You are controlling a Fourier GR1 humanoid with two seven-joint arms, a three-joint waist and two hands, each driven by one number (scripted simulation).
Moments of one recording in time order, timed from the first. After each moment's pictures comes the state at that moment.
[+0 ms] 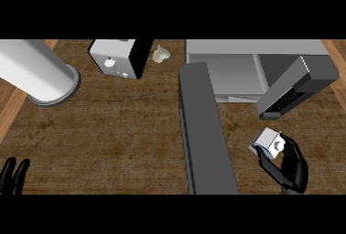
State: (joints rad) left arm 0.59 0.01 0.01 -2.28 0.20 -0.20 -0.18; right arm -0.14 -0.12 -0.23 -0.68 -0.26 -0.06 -0.99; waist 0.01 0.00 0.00
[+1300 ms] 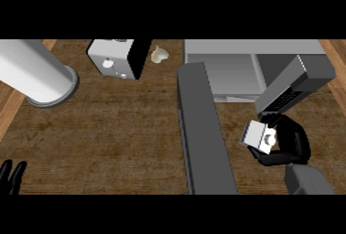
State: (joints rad) left arm 0.59 0.01 0.08 -2.22 0.27 -0.26 -0.21; right arm -0.22 -0.22 -0.05 -0.95 -0.19 0.22 -0.85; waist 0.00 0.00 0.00
